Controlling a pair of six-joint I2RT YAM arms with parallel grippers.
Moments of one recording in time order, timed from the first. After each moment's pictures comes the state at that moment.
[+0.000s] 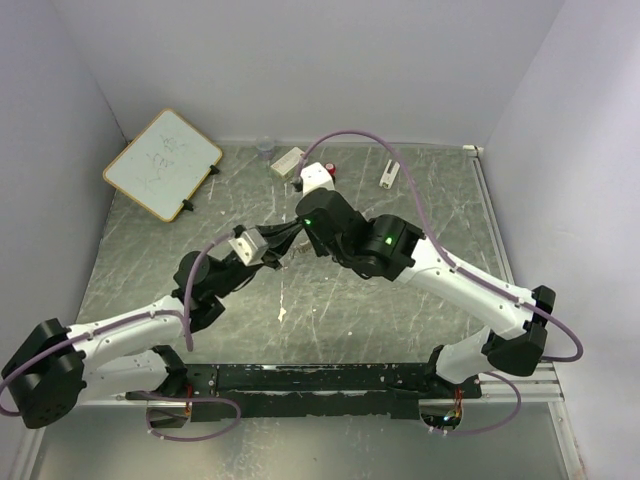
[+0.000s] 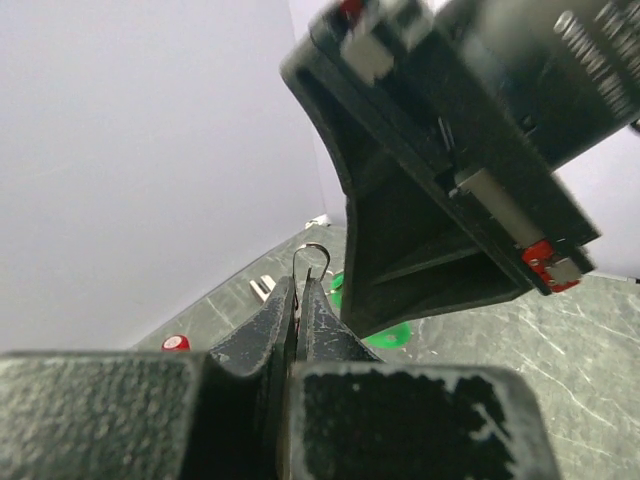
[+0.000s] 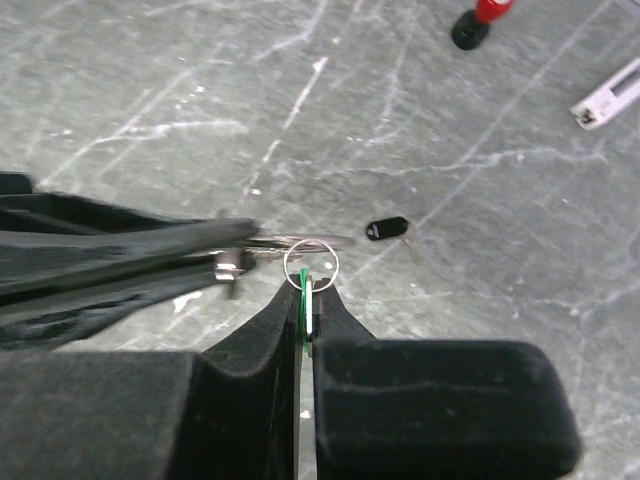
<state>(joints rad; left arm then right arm) -0.85 1.09 0.50 0.99 0.13 0.14 1.09 1.43 1.60 -0.86 0.52 0.26</state>
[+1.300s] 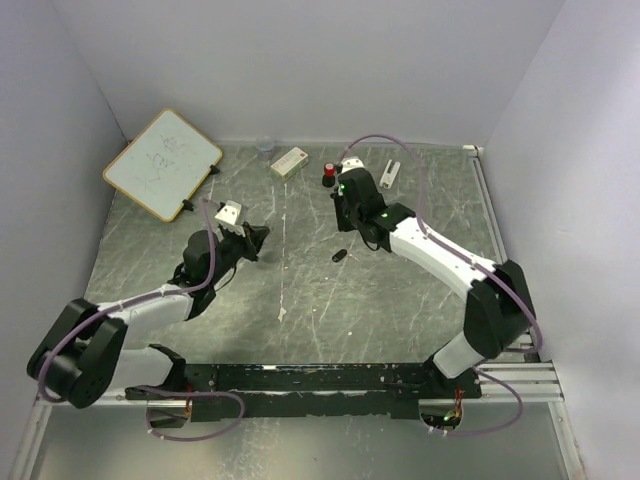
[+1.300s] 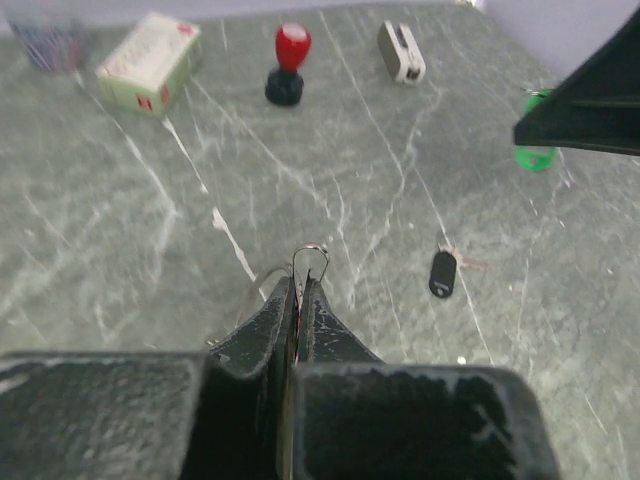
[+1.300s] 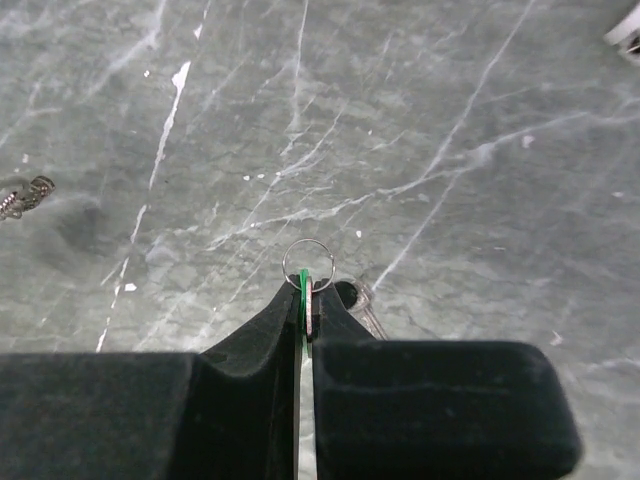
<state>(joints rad) -0.52 1.23 0.41 0.76 0.06 -0.20 0.63 1.52 1.20 -0.35 0.24 0.21</state>
